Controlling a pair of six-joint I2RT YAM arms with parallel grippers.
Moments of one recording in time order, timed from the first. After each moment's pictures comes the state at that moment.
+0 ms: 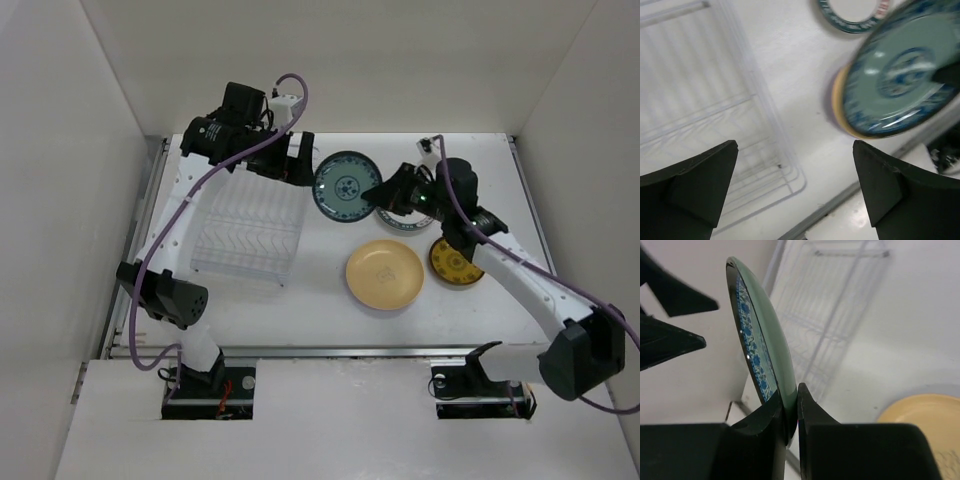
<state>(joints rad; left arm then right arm) -0.38 1.72 2.08 -1.17 0.40 -0.03 0.44 1.30 1.07 -0.01 -0.39 0.77</state>
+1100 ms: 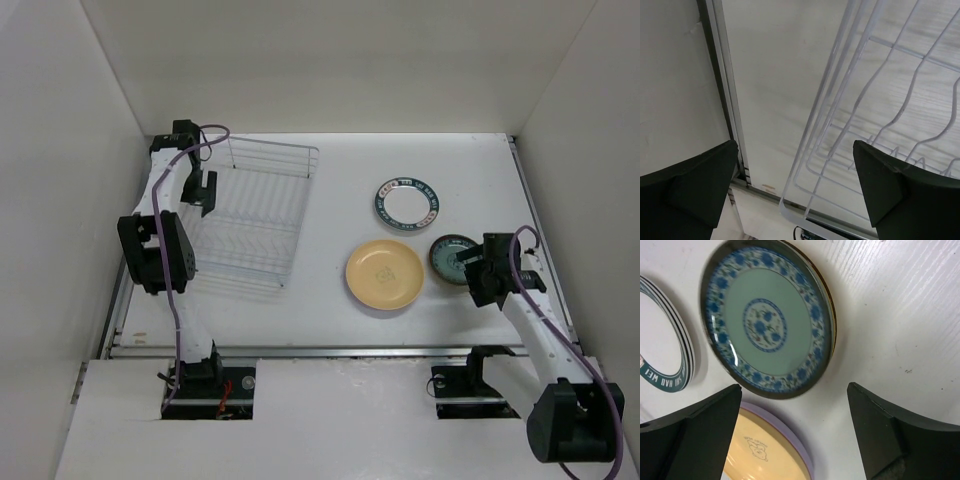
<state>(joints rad) 0.06 1.97 1.81 -1.14 -0.32 0.08 -0.01 0.91 0.57 -0.62 0.24 1.21</state>
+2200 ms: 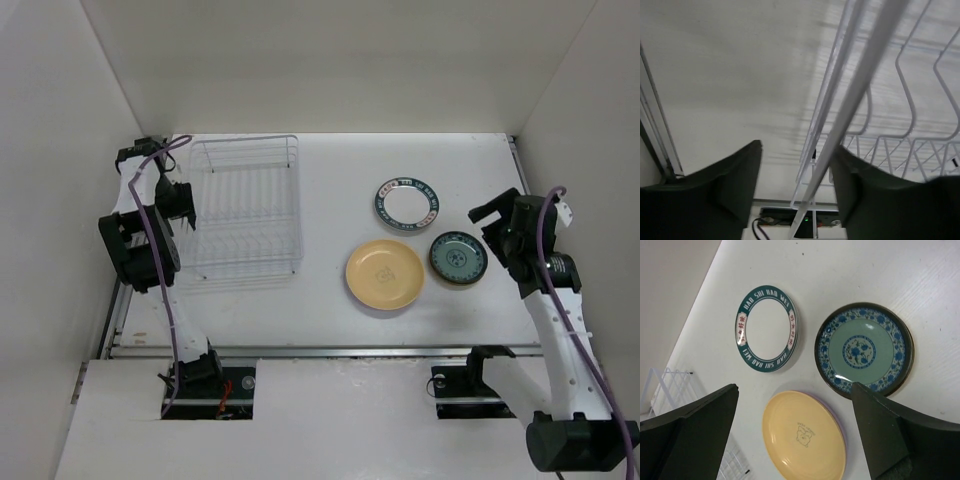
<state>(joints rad) 0.27 2.04 1.79 -1.22 0.06 0.04 -0.01 0.84 0.92 -0.68 0.22 0.94</state>
